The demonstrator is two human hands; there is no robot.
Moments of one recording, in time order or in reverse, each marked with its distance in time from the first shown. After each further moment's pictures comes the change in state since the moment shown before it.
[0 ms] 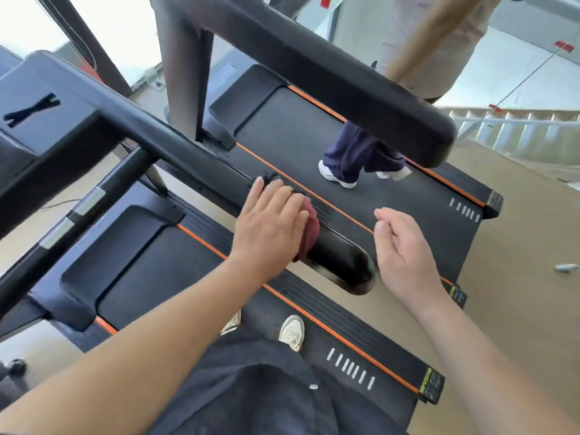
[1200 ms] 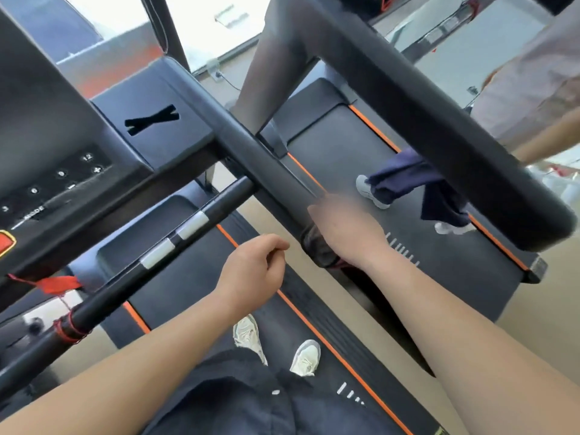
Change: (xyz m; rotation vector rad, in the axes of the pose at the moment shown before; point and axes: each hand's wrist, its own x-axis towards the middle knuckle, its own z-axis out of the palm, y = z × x) left_hand -0.050 -0.176 -0.041 -0.565 -0.118 -0.578; right_hand 0.128 -0.162 0.201 -0.521 -0.458 -0.138
